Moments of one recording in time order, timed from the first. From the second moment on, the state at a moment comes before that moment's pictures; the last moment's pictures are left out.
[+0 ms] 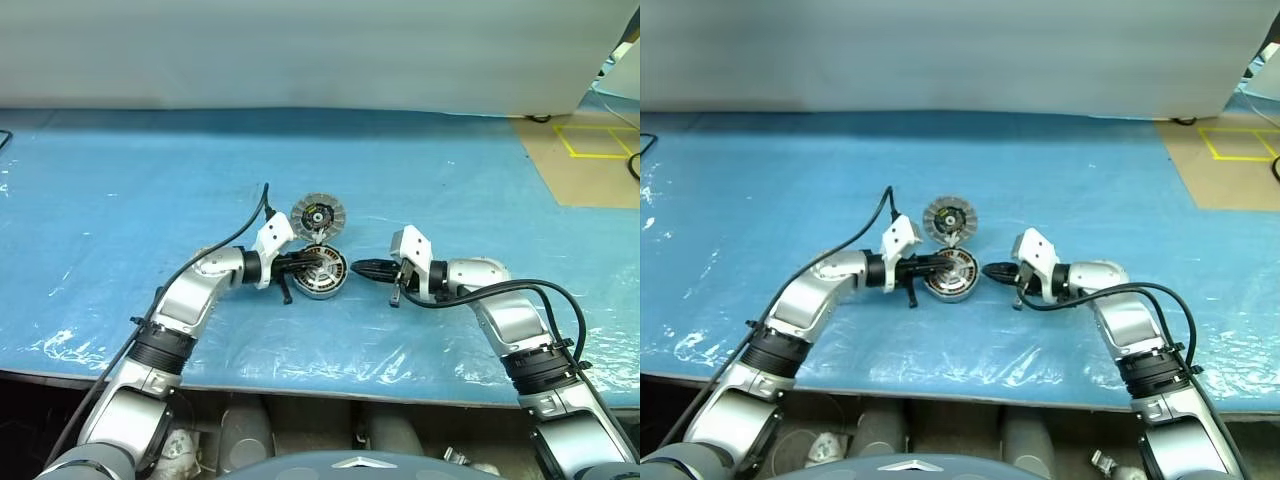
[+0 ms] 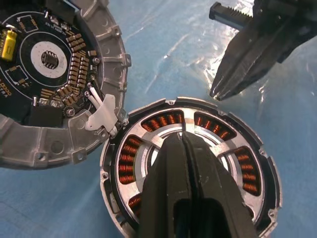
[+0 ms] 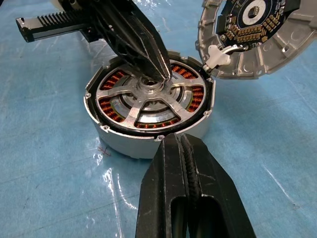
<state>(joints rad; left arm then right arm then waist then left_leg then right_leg) -0.45 0.38 -0.25 0.08 -0.20 0.39 -0.95 -0.34 -0.53 0.18 0.03 0.19 0.25 1.03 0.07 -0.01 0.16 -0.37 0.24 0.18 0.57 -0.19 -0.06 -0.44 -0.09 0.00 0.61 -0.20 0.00</state>
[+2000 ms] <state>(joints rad) -1.00 0.24 -0.08 1.12 -0.07 0.03 -1.55 0.05 -0.59 -0.04 -0.60 0.36 0.52 0.72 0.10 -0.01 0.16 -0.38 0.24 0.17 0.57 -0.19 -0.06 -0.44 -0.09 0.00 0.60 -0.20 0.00</state>
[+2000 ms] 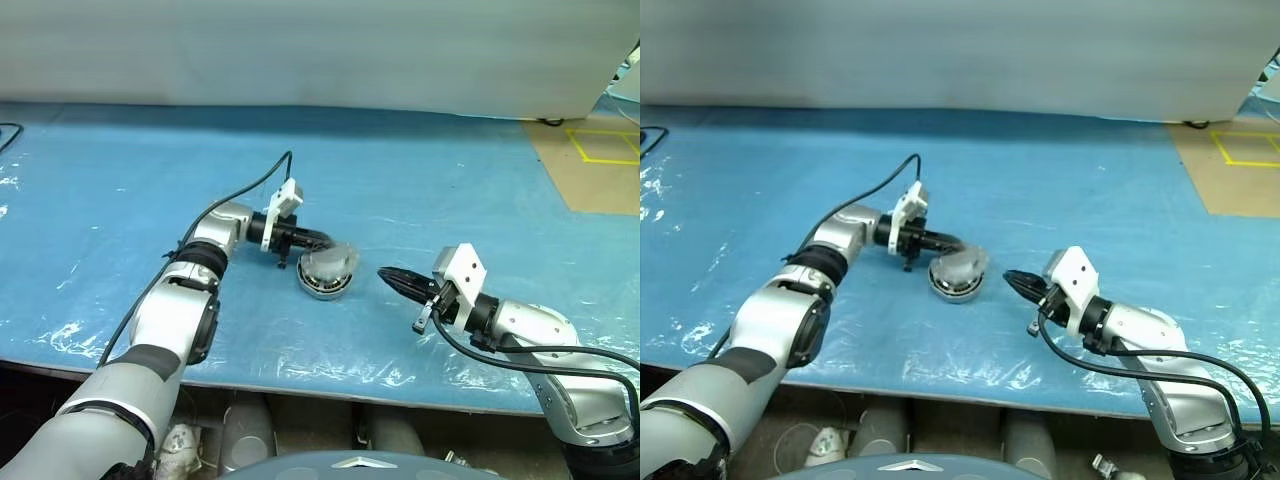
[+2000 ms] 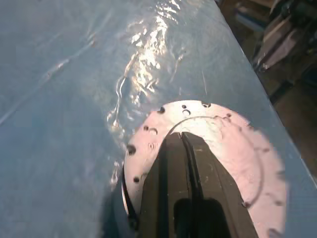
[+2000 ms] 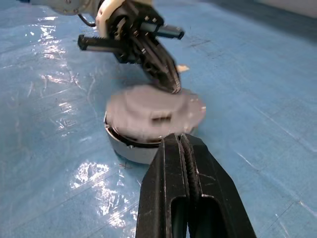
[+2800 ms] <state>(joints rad) -0.32 0.35 0.03 0.13 -0.29 0.18 -1.17 -0.35 -0.44 0.19 -0.11 0.31 0.36 0.85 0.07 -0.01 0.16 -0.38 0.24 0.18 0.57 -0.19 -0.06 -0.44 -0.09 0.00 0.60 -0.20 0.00</state>
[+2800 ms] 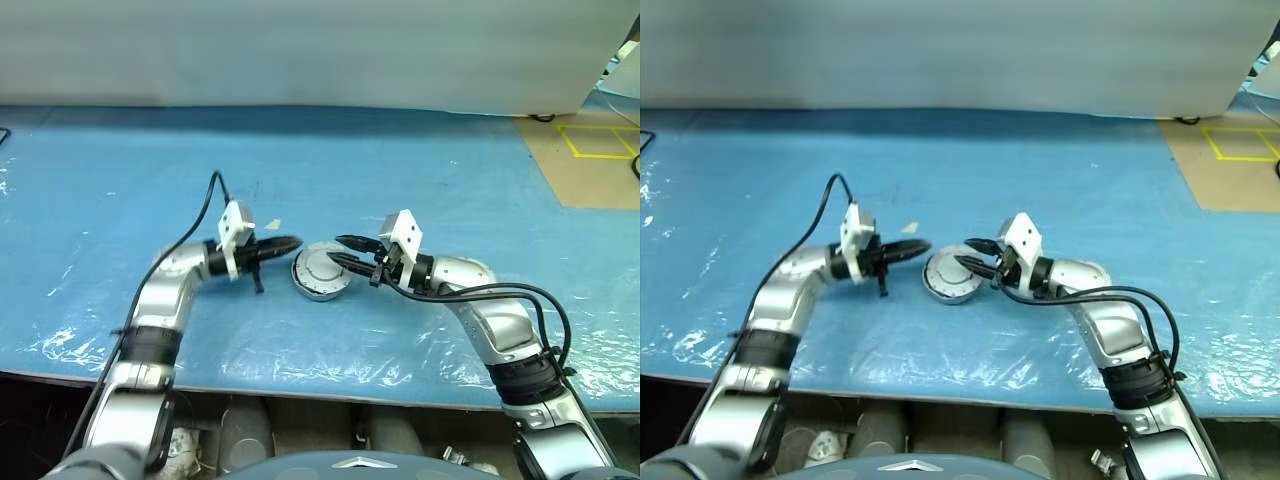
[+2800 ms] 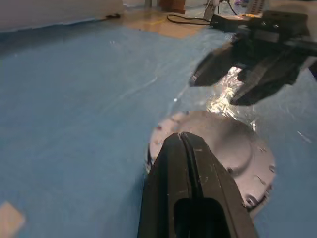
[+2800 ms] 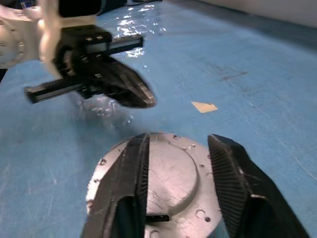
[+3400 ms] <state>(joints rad) -0.02 0.42 0.06 -0.22 -0.36 0.27 -0.92 -0.47 -0.39 0.29 0.11 0.22 0.27 1.00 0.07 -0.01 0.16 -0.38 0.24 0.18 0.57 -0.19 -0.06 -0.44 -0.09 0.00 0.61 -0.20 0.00</state>
